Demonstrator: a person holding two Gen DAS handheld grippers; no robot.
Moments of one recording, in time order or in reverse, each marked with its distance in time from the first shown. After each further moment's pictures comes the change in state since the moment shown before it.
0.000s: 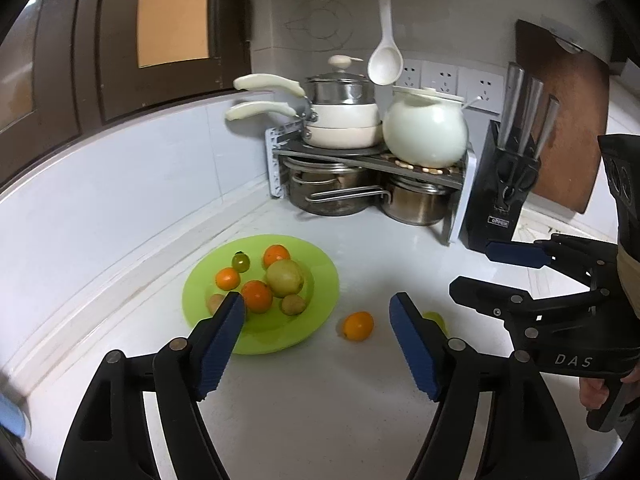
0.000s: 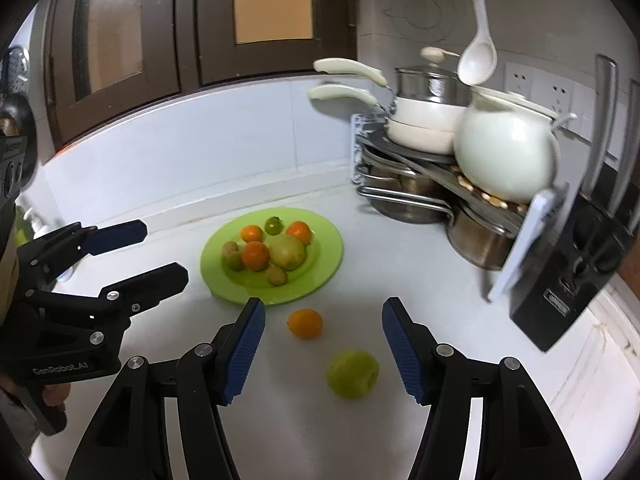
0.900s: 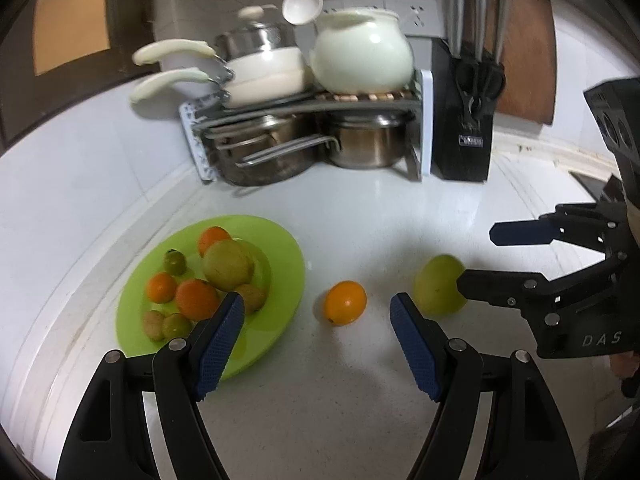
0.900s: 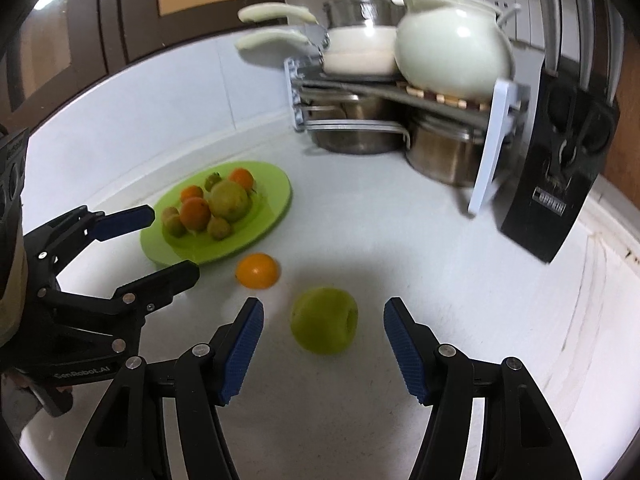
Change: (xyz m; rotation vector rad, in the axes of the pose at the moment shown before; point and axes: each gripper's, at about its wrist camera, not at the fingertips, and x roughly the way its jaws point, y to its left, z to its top) left arm 0.089 -0.011 -0.032 0.264 0.071 -0.173; right arm 0.051 -0.018 -0.051 0.181 0.116 -0.121
